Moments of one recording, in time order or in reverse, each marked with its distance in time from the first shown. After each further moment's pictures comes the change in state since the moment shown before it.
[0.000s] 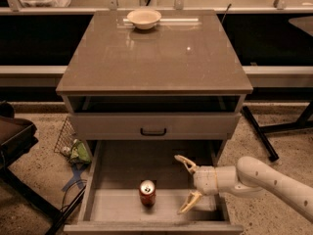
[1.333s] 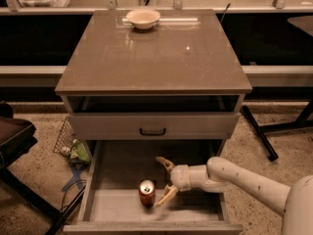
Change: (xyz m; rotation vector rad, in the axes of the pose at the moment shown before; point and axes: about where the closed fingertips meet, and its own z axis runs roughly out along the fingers) arm 0.058 -0.035 0.099 -0.025 -0.084 0.155
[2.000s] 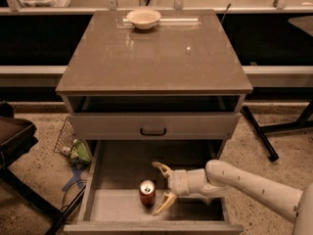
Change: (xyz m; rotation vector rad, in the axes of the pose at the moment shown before) arm -0.019 0.035 0.005 -0.038 0.027 -0.033
